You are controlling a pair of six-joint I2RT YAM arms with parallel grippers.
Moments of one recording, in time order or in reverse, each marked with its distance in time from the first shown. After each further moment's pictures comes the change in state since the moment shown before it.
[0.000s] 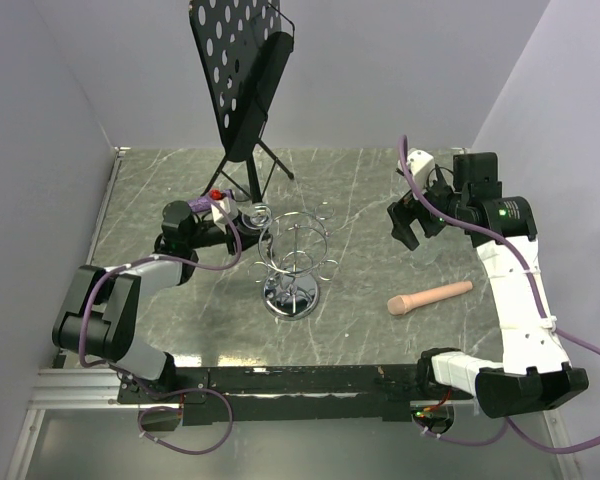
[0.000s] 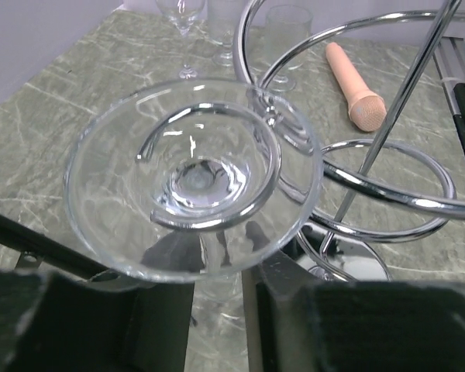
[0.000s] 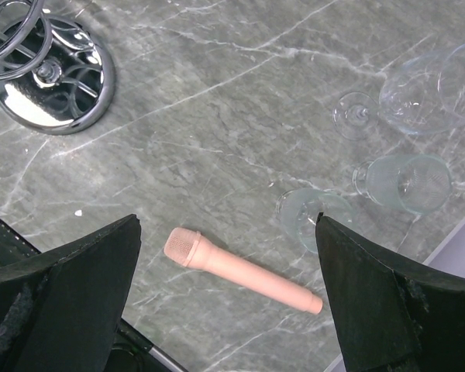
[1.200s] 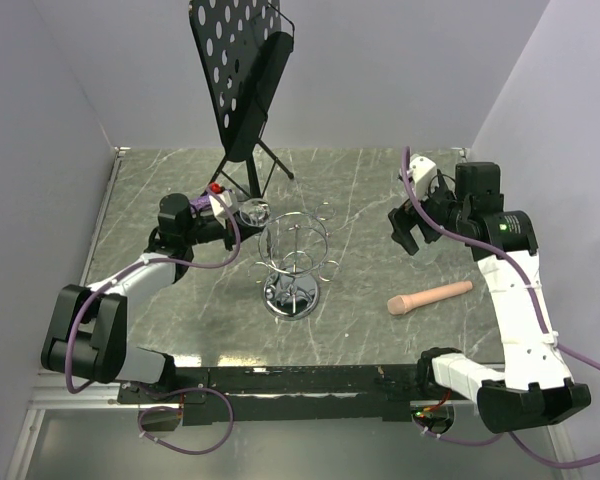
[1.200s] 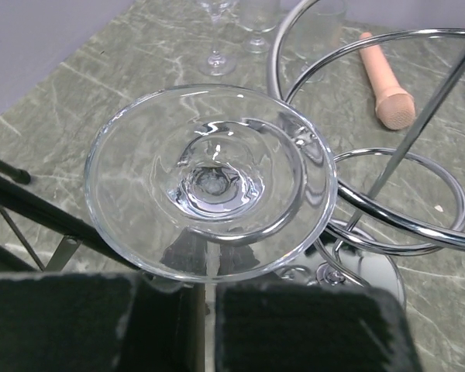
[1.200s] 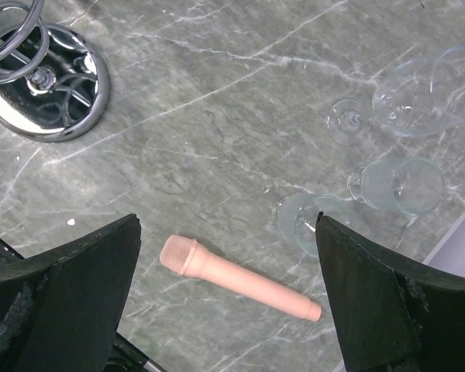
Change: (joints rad) left arm -0.002 -0.122 0.061 -0.289 -0.091 0.106; right arm 0.000 -0.071 -0.084 0.075 0.001 0.009
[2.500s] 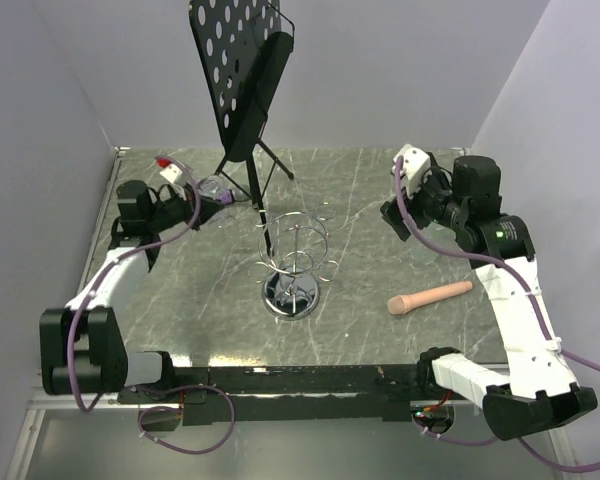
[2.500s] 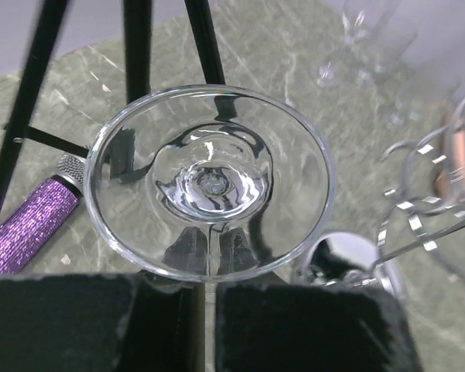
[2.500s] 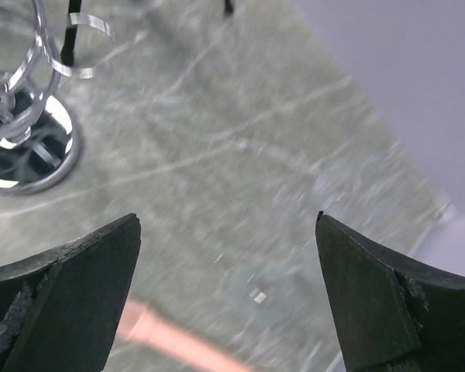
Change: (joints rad) left arm 0.252 -0.066 0.094 -0.253 -0.123 -0.184; right arm 0.064 -0.034 -0.029 0.209 -0.011 -0.054
